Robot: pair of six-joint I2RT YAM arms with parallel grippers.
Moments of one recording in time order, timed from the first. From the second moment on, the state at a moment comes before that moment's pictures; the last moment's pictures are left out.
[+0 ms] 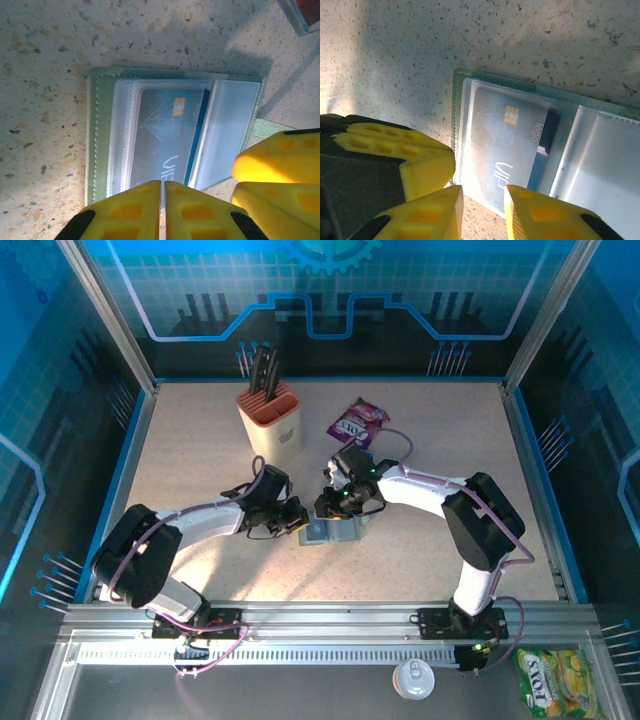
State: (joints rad) left arm -0.53 1.51 0.70 -0.18 0.39 -1.01; right arm 0.68 1.79 1.13 -0.46 -0.48 0.61
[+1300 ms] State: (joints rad) left arm -0.52 1.57 0.70 -0.18 0.38 -1.00; right arm 0.68 1.83 1.10 -0.43 -0.48 0.61
